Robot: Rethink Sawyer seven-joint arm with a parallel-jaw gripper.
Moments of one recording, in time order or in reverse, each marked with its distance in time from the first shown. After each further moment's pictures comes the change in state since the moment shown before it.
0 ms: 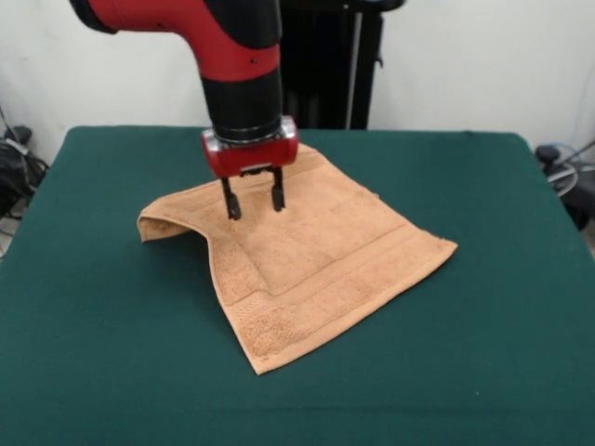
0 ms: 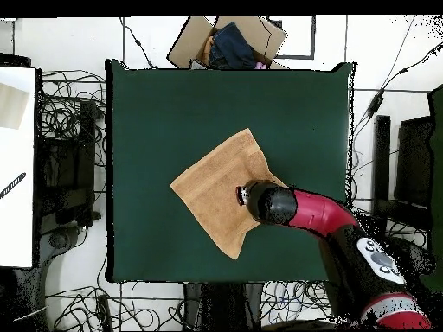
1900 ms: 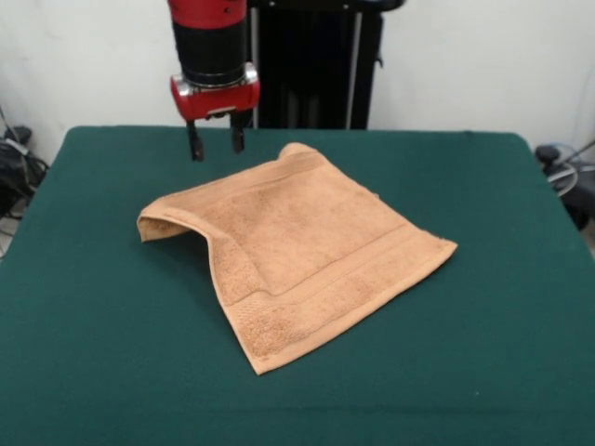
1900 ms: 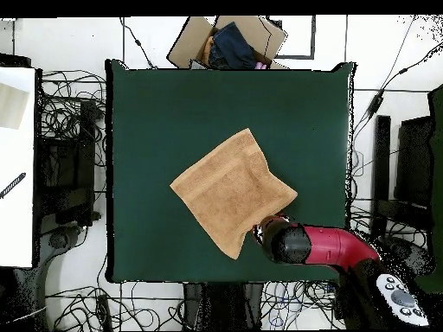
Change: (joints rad) arm -0.090 -0.097 -0.026 0.147 -0.261 0.007 0.000
